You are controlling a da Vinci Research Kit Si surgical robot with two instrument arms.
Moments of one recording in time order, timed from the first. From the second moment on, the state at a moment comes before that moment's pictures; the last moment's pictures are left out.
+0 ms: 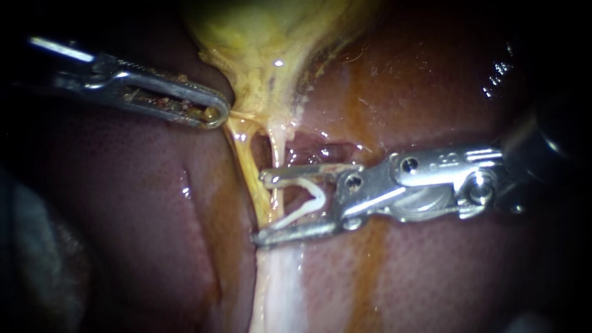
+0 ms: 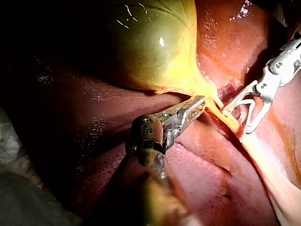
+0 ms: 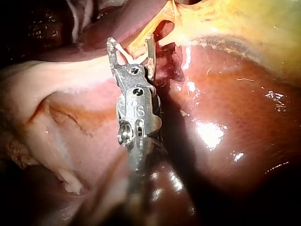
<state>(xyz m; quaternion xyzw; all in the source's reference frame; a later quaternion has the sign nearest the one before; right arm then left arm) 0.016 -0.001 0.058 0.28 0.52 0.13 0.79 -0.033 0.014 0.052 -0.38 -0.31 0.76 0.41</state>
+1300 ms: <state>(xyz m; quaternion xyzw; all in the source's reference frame) 0.022 -0.002 0.062 0.34 0.56 0.12 0.74 -0.033 0.014 0.052 -0.38 -0.31 0.76 0.41</state>
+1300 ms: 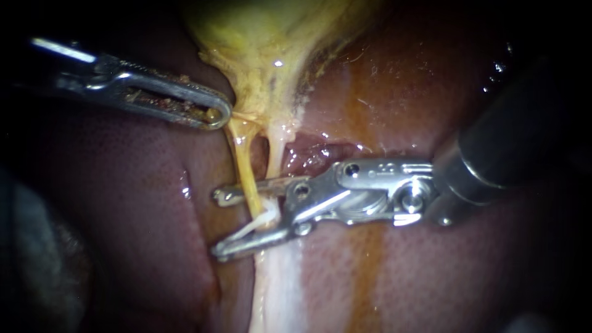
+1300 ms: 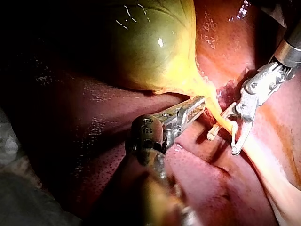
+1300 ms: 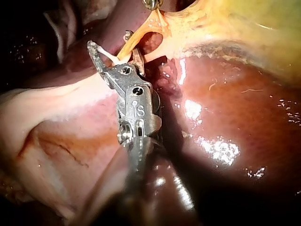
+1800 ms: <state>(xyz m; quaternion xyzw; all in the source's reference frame) 0.023 -0.003 0.057 0.37 0.58 0.11 0.72 -0.033 0.014 0.052 -0.38 -0.31 0.76 0.41</state>
